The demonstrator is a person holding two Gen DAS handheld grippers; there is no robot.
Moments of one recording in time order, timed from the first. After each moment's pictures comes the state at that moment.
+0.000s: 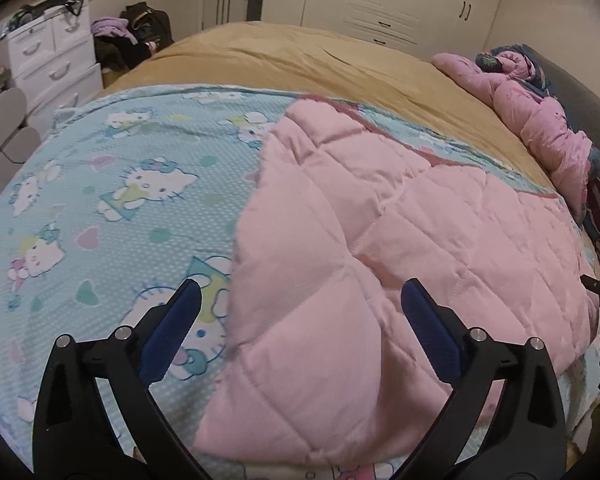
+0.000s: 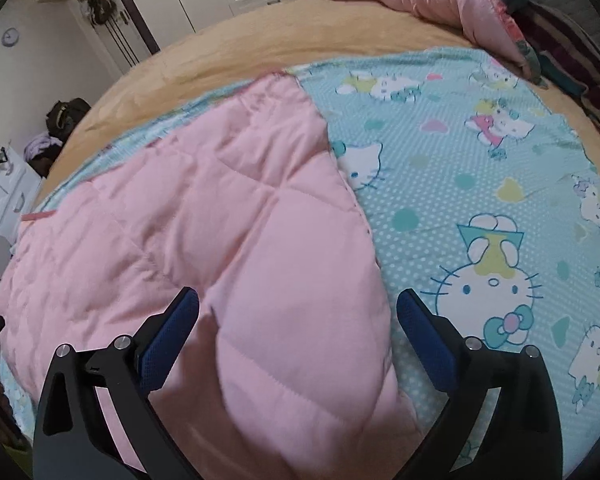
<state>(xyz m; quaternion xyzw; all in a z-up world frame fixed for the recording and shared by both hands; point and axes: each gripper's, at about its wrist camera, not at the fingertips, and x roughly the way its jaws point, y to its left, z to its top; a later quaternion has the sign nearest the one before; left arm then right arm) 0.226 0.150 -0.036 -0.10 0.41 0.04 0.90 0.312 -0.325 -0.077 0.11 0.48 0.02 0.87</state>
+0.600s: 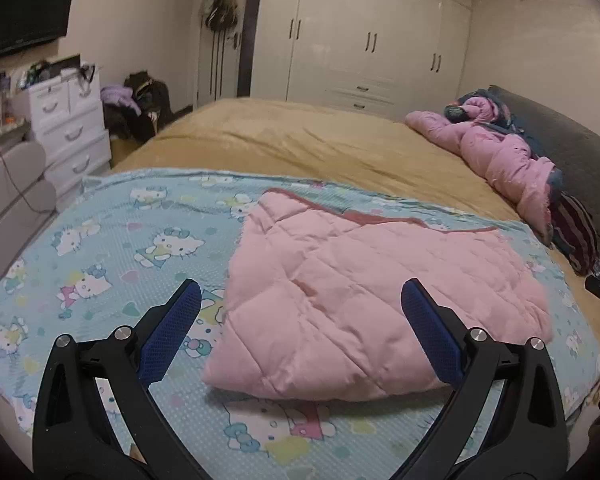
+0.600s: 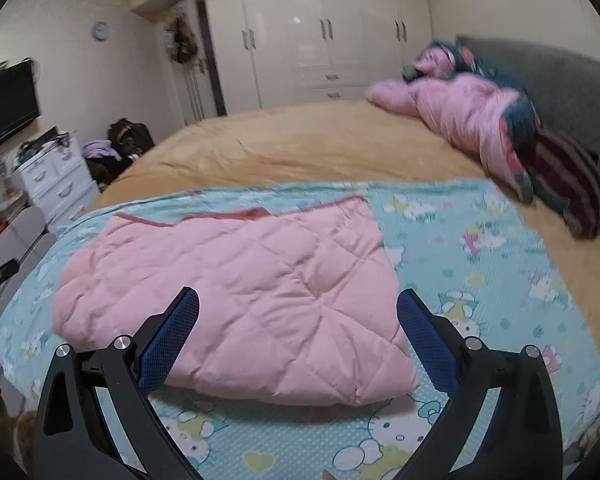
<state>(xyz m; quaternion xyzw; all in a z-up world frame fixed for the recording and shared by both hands) 0.123 0.099 0.061 -0.07 0.29 0.04 0.95 0.161 -0.274 0.053 0.02 0.30 0.10 0.95</state>
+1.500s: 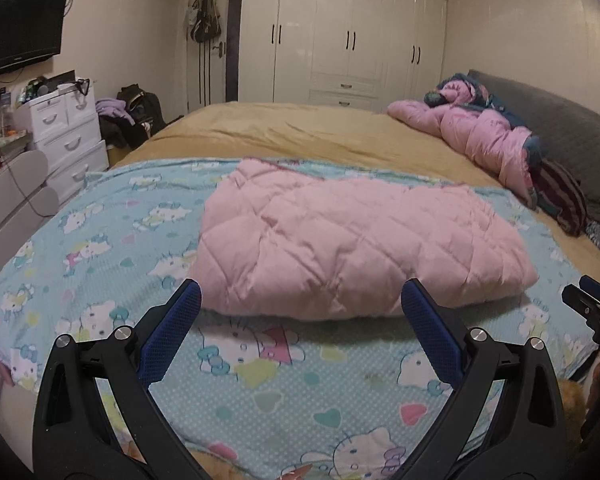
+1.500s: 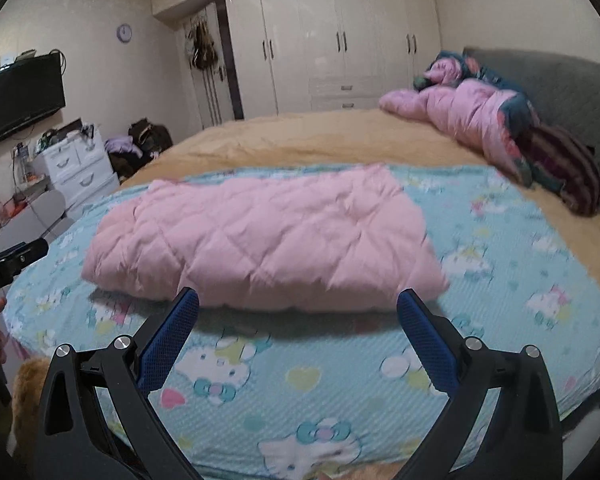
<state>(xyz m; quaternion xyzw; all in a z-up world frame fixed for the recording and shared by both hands) 0.042 0.044 0.019 -0.04 0.29 0.03 0.96 0.062 -0.243 -0.006 0.02 0.30 0.11 0.95</state>
